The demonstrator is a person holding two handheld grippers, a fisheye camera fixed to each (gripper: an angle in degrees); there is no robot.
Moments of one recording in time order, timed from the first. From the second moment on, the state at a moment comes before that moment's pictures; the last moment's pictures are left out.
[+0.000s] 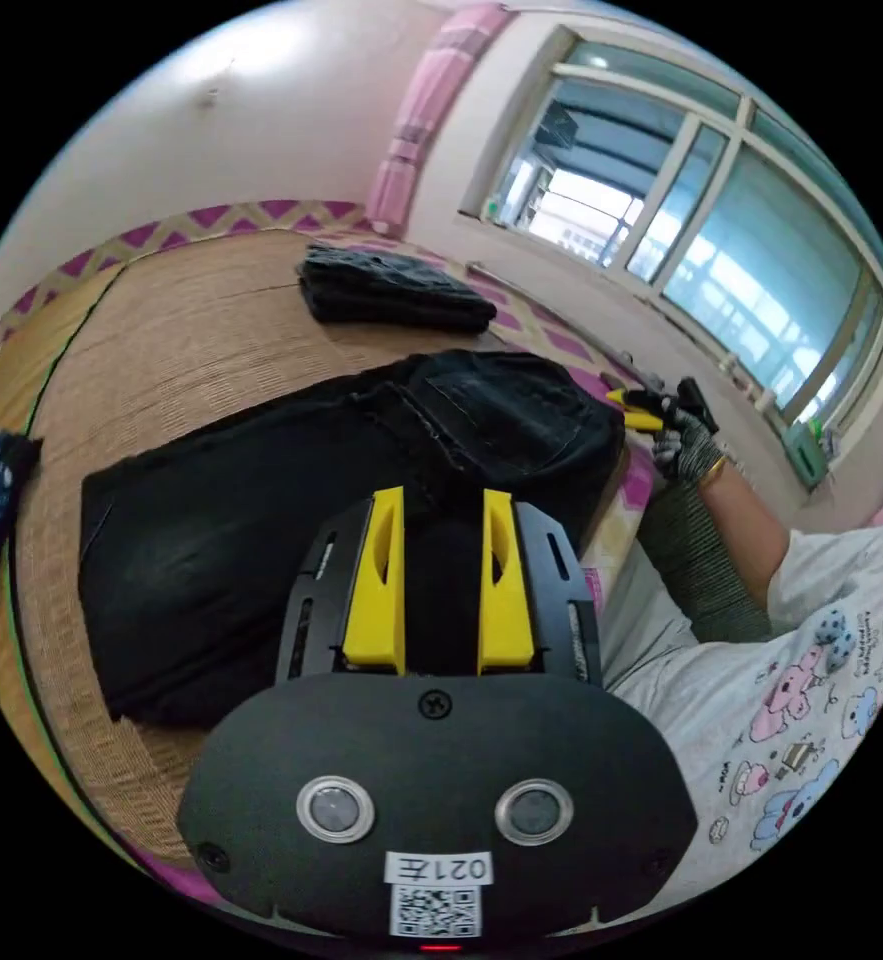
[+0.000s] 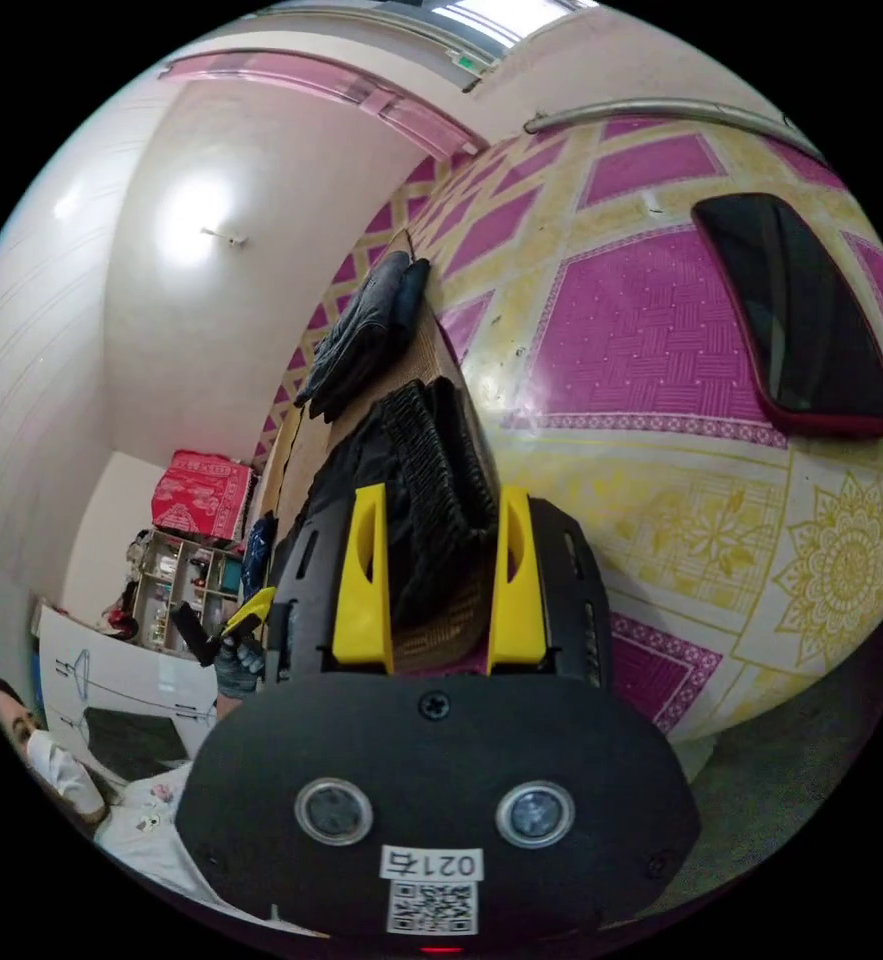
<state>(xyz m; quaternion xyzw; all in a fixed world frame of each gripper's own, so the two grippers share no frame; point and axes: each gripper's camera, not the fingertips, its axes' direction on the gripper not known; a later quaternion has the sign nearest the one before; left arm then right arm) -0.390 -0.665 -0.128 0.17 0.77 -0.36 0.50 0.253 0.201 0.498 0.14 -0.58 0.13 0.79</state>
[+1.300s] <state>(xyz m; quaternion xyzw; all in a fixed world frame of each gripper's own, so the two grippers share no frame) -0.324 -0.171 0.275 -0.08 0.59 -0.73 0.35 0.418 0.064 0.421 0.17 -0.59 0.15 0.78</state>
